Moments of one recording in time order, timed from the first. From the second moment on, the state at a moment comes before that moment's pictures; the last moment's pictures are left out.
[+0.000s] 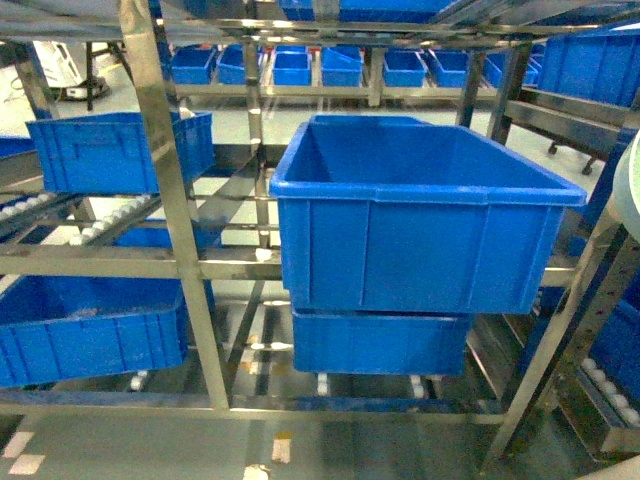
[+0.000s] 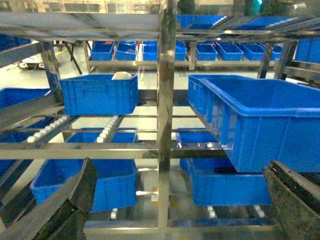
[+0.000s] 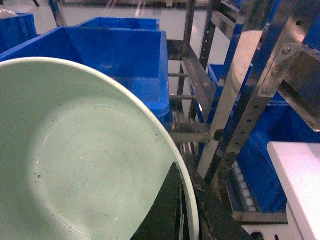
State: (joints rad) left arm 0.00 0.01 0.02 -0.01 0.00 0.00; right arm -0.07 1.34 0.51 0.57 -0.05 -0.03
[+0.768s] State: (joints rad) left arm 0.00 0.01 0.02 -0.01 0.00 0.00; right arm -0.08 1.35 0.51 0.57 -0.05 -0.03
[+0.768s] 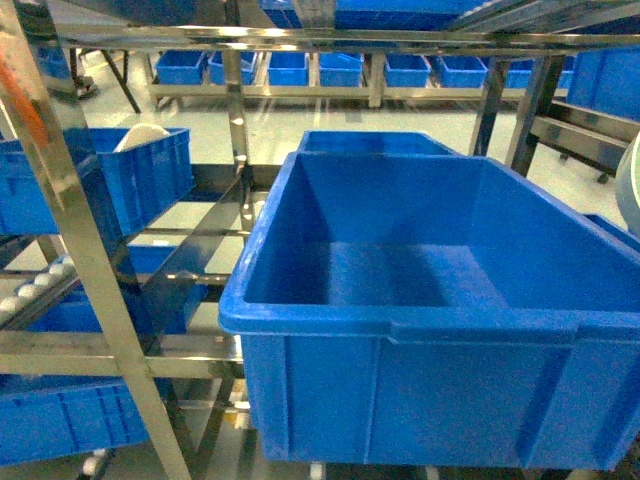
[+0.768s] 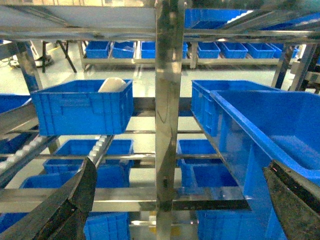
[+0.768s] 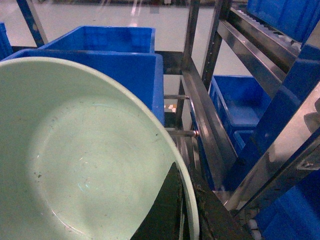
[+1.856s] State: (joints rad) left arm 0.00 0.01 0.02 0.00 0.00 0.00; right arm 0.17 2.14 1.23 0.09 0.12 0.16
